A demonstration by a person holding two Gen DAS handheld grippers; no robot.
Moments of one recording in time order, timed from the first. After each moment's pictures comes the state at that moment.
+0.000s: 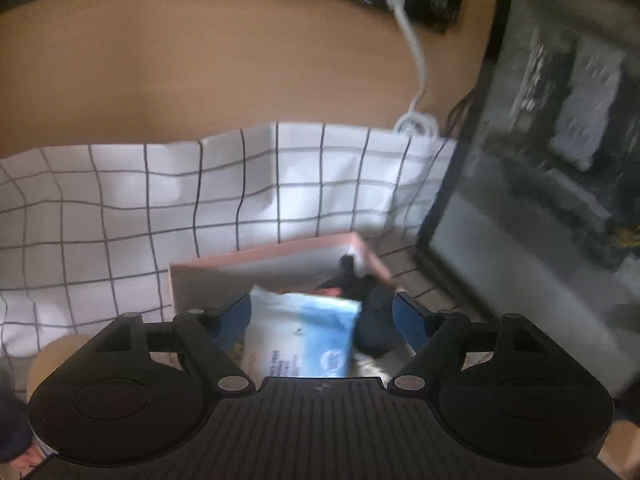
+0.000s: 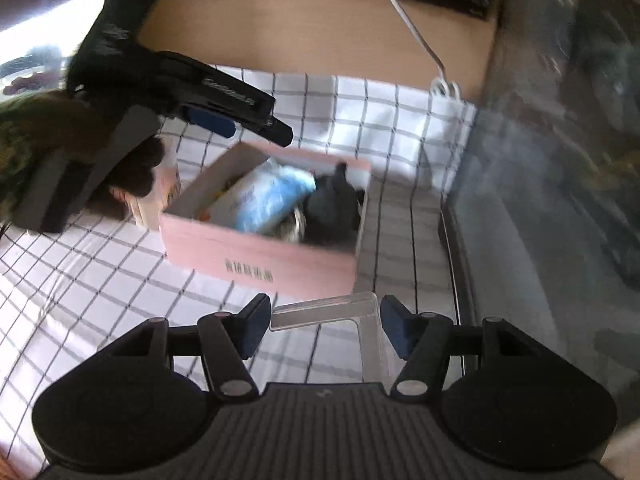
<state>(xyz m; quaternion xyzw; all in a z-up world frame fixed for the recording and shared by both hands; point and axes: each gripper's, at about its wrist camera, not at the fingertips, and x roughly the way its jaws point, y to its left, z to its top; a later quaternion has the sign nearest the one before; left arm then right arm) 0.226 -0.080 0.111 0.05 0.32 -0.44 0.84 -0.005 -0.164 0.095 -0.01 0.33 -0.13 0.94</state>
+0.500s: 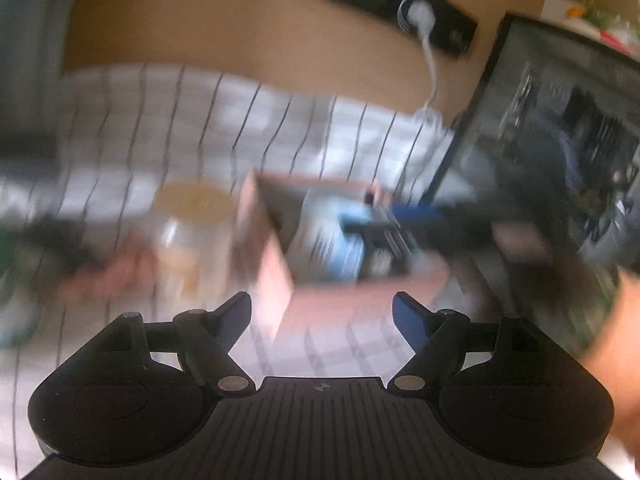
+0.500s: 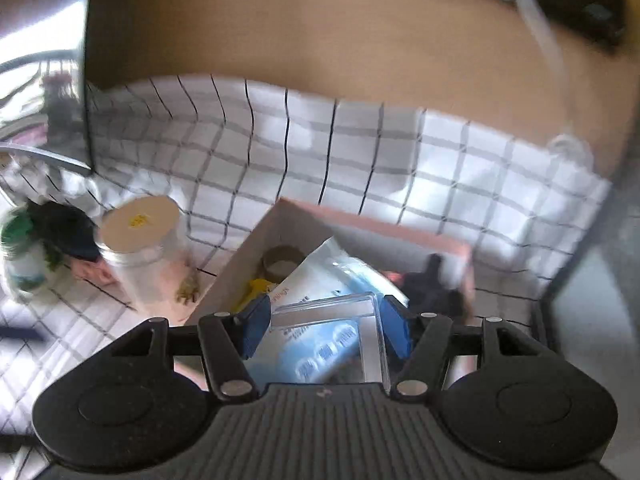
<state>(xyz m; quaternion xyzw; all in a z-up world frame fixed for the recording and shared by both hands) 0.149 0.066 0.097 -0.01 0.35 -0.40 0.85 0.163 -0.161 0.087 -0.02 0.35 -0.08 0.93</state>
